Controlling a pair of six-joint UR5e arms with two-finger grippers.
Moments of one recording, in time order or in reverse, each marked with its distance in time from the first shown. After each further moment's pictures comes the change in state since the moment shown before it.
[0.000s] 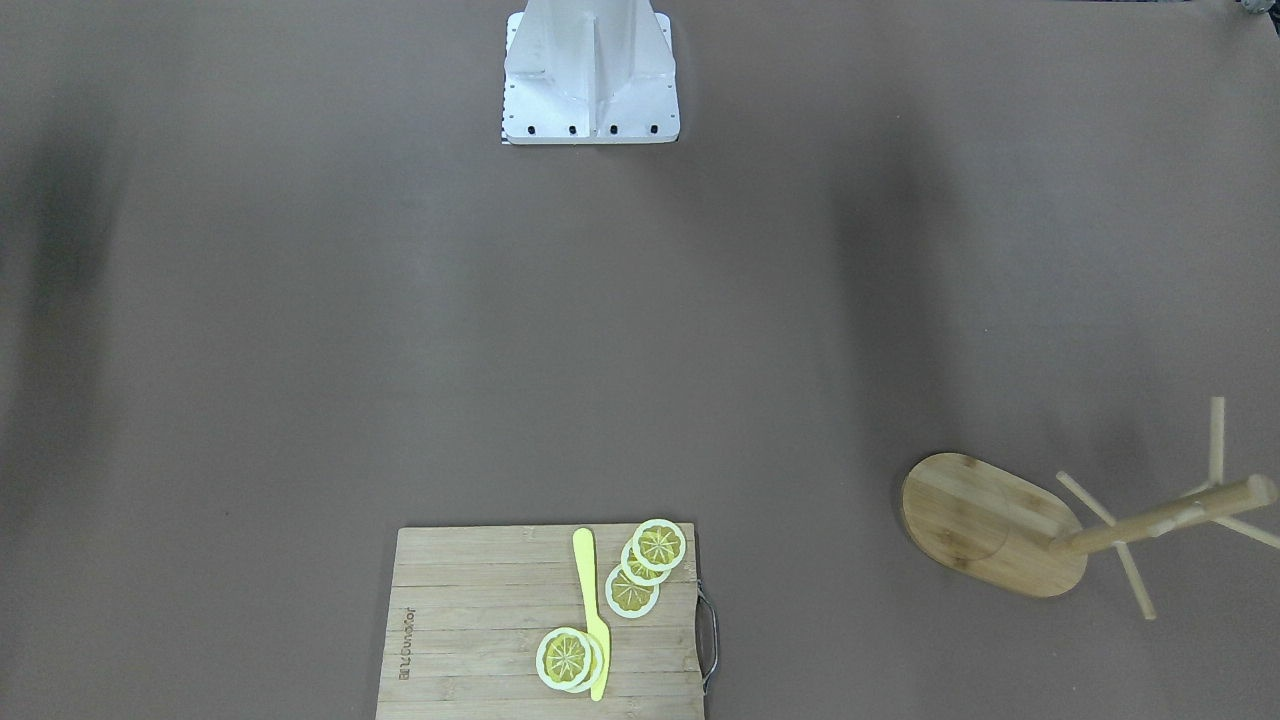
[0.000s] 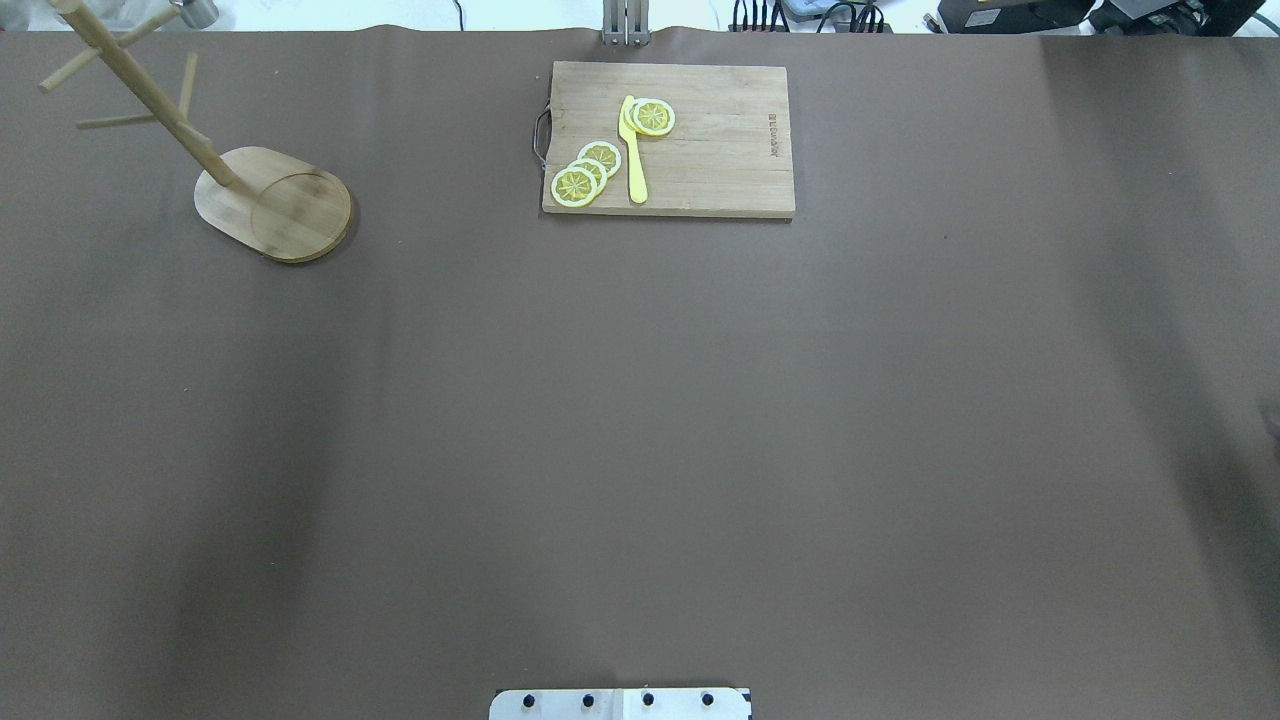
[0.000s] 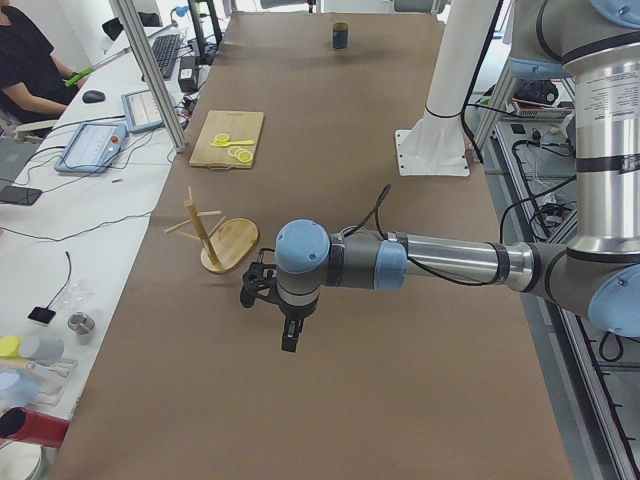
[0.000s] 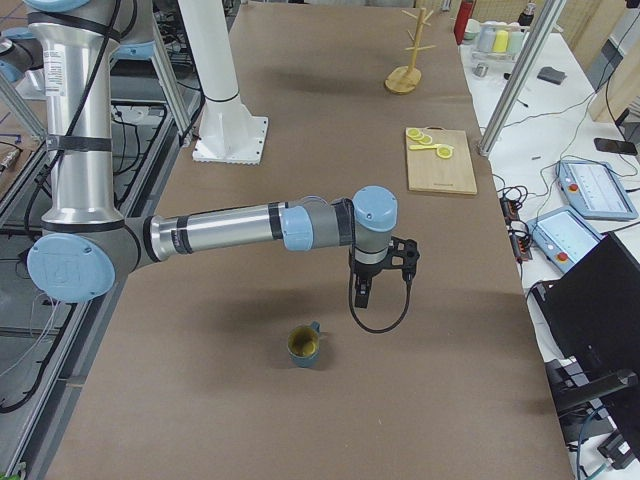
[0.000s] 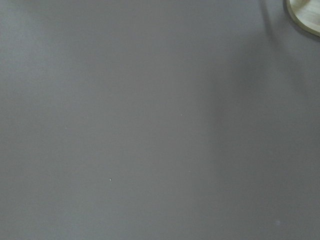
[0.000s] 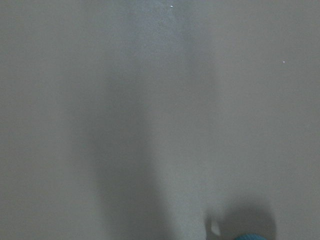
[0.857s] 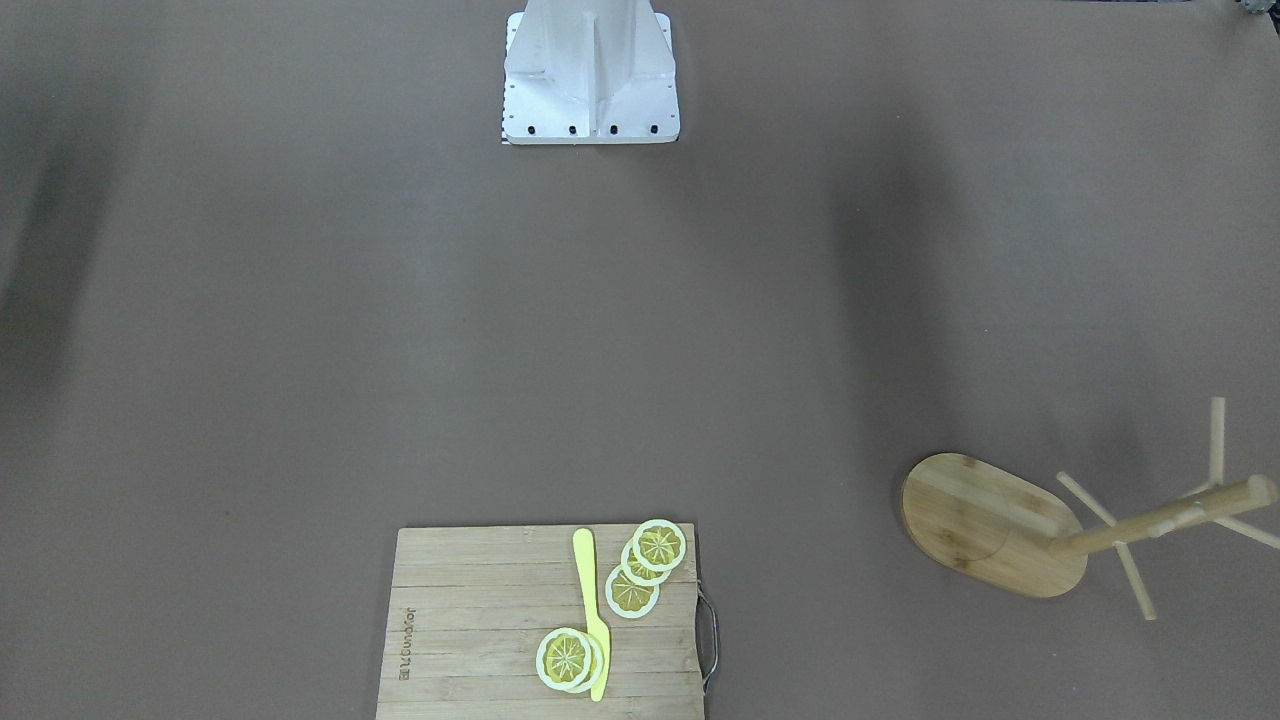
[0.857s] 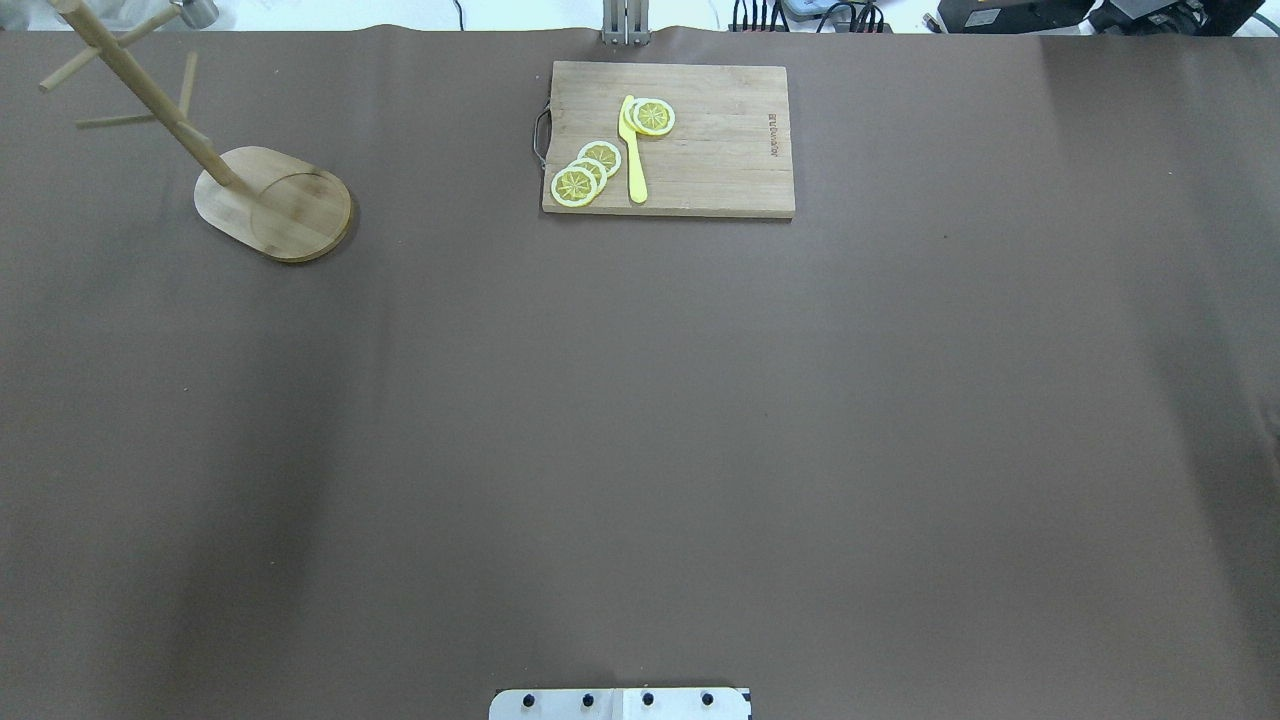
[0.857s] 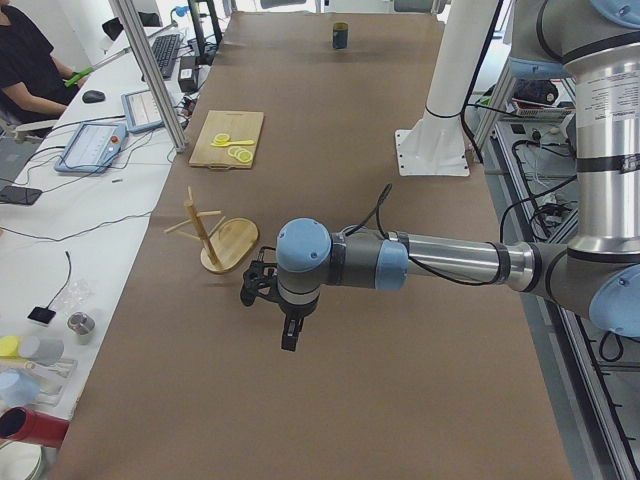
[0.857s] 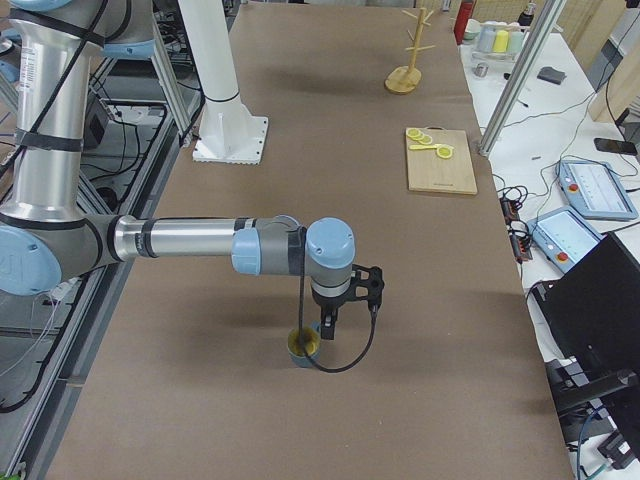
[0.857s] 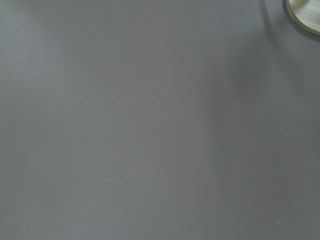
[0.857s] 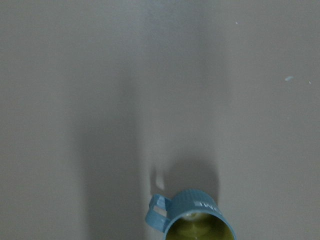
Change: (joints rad) left arm -0.003 0.004 -0.011 -0.010 -0.003 0.000; right arm 0.119 -0.194 0.043 -0.001 0.007 -0.205
